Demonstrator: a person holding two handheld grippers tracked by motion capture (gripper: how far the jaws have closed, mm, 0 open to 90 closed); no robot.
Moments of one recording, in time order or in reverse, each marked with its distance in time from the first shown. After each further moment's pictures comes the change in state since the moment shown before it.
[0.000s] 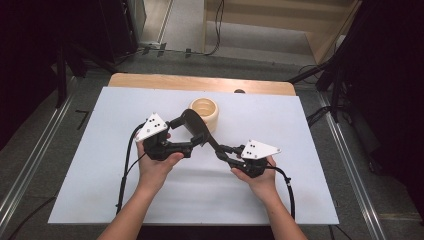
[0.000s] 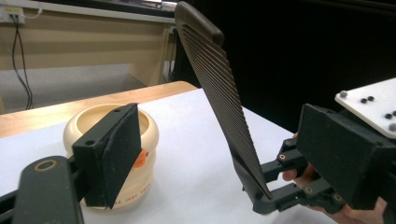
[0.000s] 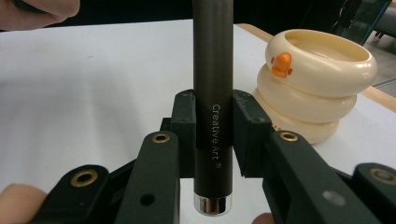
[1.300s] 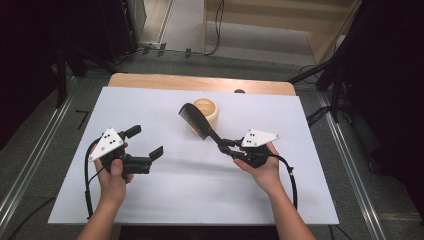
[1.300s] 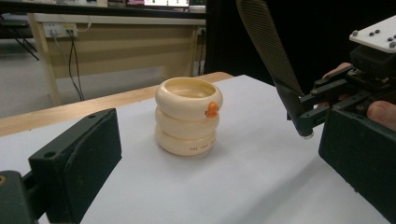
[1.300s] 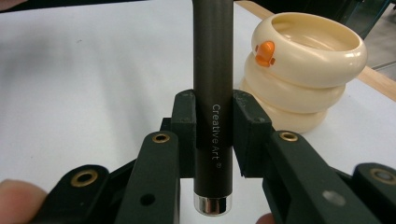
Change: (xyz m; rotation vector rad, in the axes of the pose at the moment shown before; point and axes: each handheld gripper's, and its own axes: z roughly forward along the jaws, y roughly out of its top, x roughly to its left) left arm 0.044 -0.029 -0.076 -0.008 0.089 0.095; right arm -0.023 0.014 0.001 0.099 0.019 0.009
